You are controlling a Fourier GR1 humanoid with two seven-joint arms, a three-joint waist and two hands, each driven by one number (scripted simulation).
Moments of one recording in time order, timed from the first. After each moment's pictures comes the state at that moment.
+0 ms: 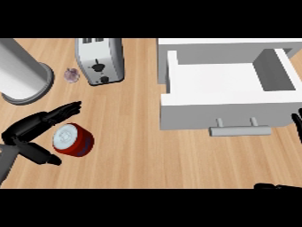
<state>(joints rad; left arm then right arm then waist) -0.31 0.49 -0.05 -0.96 -0.15 -0.81 -0.59 0.21 -0.08 -0.19 -2.03 -0.07 0.16 0.03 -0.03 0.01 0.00</state>
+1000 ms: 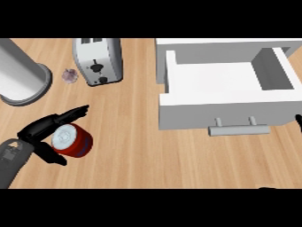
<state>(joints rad) -0.45 0.49 -0.25 -0.60 -0.21 -0.64 -0.82 0.23 -0.08 -0.19 -2.08 -0.08 0.16 0.06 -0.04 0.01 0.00</state>
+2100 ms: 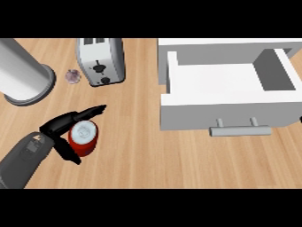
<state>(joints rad) -0.55 0.41 -0.36 -0.49 -0.21 -0.57 -0.91 0.24 -0.07 -0.21 -2.12 -0.10 0.17 0.09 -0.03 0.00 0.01</state>
